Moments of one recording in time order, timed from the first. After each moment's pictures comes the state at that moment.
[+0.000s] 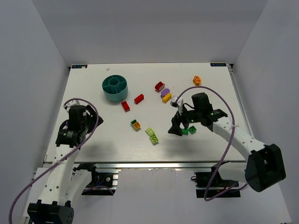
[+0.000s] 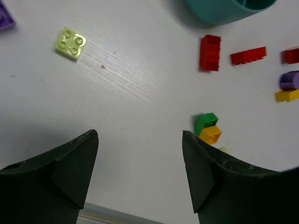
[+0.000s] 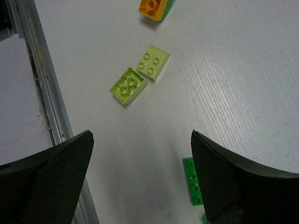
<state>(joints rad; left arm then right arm) -0.09 0.76 0.78 -0.72 -0.16 -0.67 0.46 1.22 0.83 -0.40 -0.74 -0.42</state>
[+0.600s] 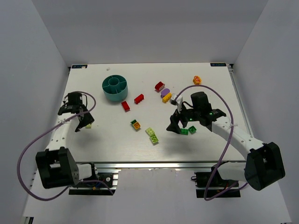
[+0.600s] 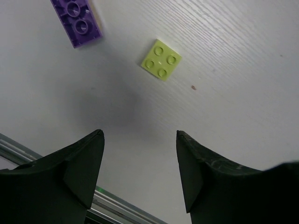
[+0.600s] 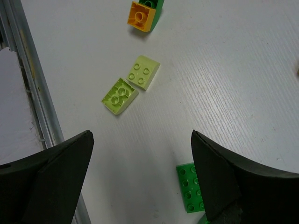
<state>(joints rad) 0.11 1.23 0.91 -0.79 -0.25 -0.46 0.48 1.25 0.83 -0.32 -0.70 -0.35</state>
